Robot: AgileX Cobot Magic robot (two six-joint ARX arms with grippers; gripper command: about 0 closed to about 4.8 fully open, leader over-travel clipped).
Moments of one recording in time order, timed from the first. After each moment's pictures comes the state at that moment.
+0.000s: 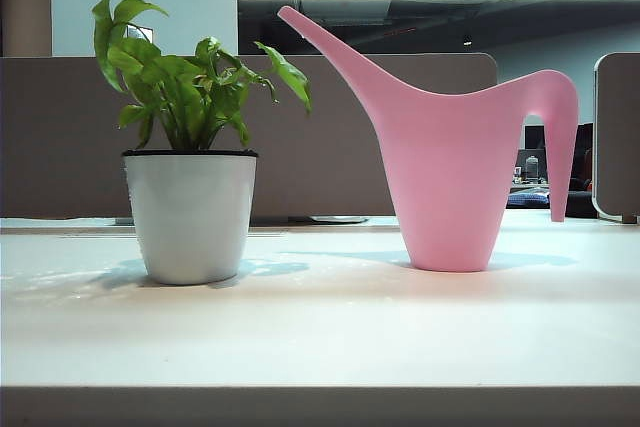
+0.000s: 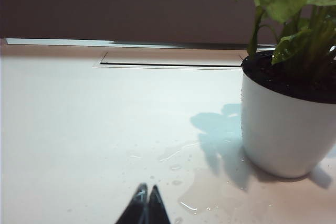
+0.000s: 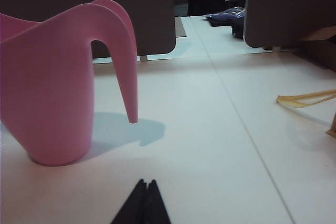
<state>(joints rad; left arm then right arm) -0.05 0.00 0.00 -0.03 -0.02 -0.01 -0.08 0.00 0.01 0.00 -0.02 0.06</state>
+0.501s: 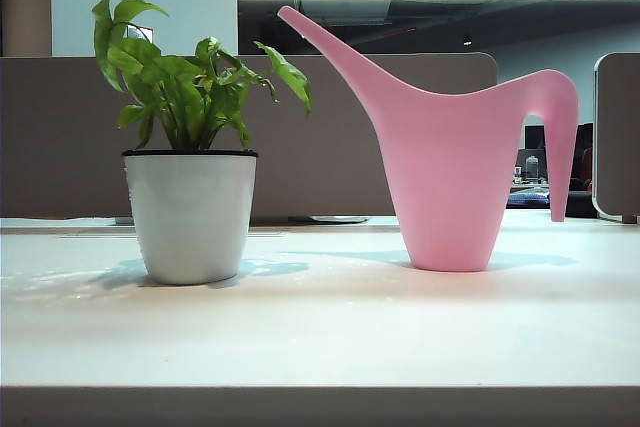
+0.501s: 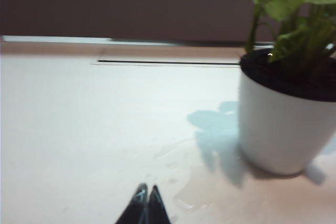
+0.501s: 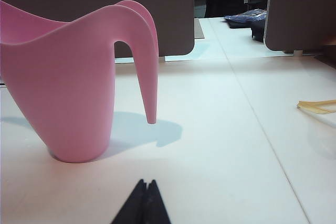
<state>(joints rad) -0.05 0.00 0.02 -0.05 -0.01 -0.02 -0.08 0.00 0.01 0.01 -0.08 0.06</state>
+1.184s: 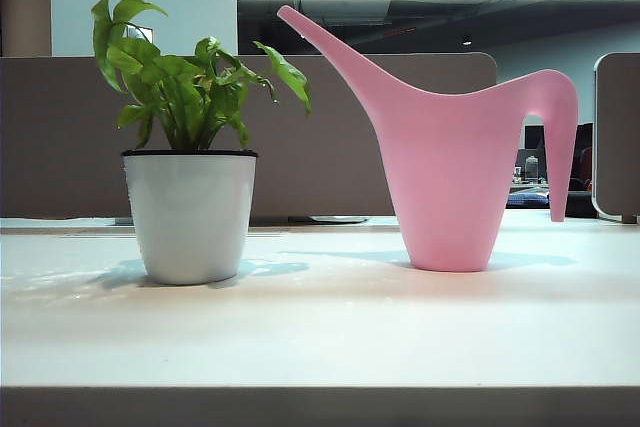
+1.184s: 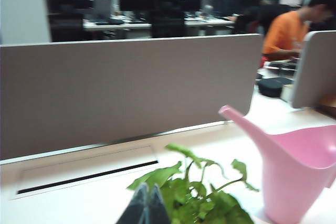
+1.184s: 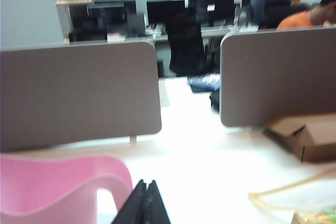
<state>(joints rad) -0.08 0.59 0.95 -0.29 0.27 -0.01 -0.08 0.37 0.70 -0.21 0.07 0.05</state>
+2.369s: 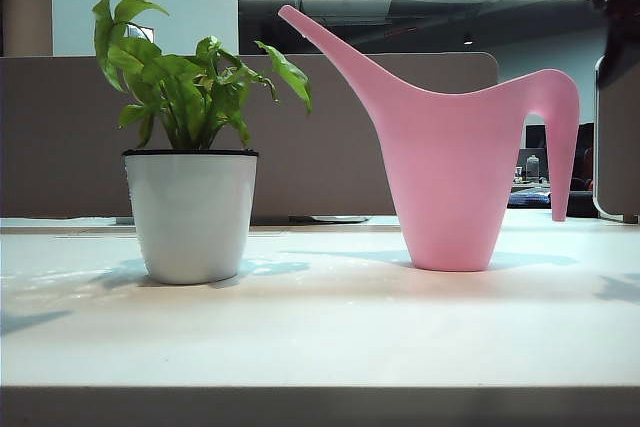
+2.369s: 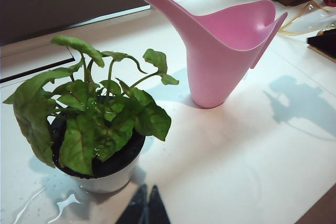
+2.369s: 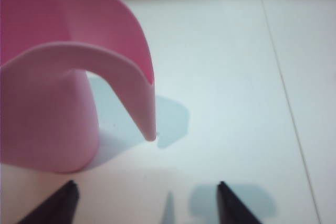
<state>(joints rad) -0.38 0.81 1.11 -0.66 0.24 0.03 -0.03 1.15 0.83 -0.18 -0.05 0.05</state>
